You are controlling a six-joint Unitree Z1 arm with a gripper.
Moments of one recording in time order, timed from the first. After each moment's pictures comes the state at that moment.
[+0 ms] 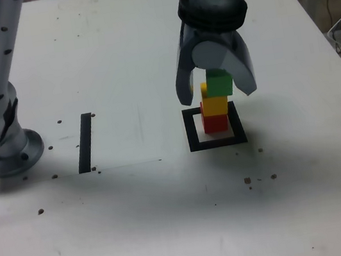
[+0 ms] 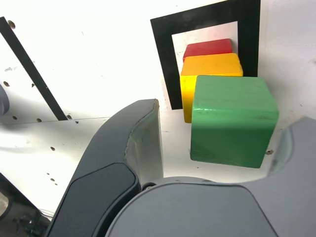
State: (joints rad) arm -0.09 2.11 -1.84 1.53 -0.01 0.07
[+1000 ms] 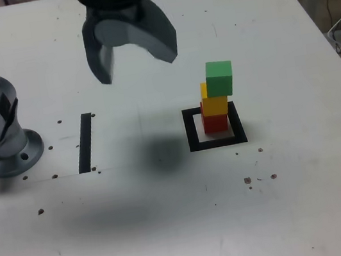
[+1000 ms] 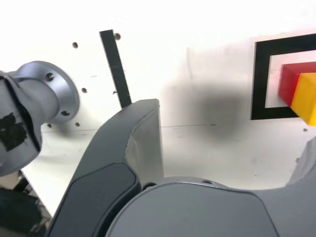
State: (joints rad) arm -0.09 1.67 -1.39 1.44 0.09 -0.01
